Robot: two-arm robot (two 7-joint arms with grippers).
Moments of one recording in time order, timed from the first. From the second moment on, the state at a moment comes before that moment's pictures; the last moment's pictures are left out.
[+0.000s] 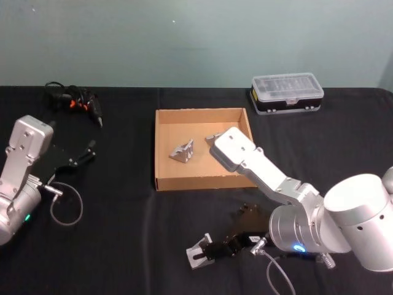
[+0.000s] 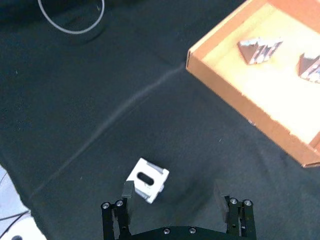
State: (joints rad) left arm -0.20 0.60 0.45 -1.41 -0.25 -0.12 0.03; right arm 0.22 0.43 -0.52 -1.96 0.09 1.10 0.45
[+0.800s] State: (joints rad) left arm -0.20 0.60 0.45 -1.41 -0.25 -0.12 0.03; right arm 0.24 0.38 -0.54 -1.94 0.08 1.23 0.46
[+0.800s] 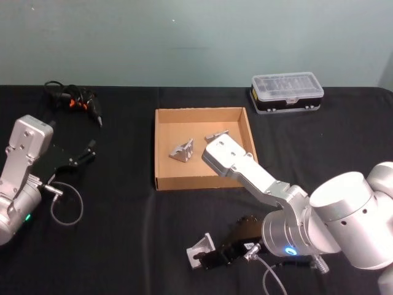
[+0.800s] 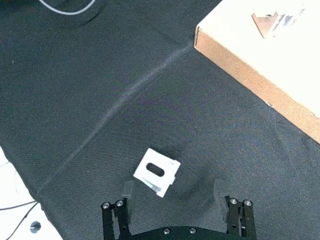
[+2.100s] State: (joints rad) left arm -0.20 0.60 0.45 -1.41 -0.25 -0.12 0.03; right arm 0.23 0.40 -0.52 -1.94 0.06 1.18 0.45
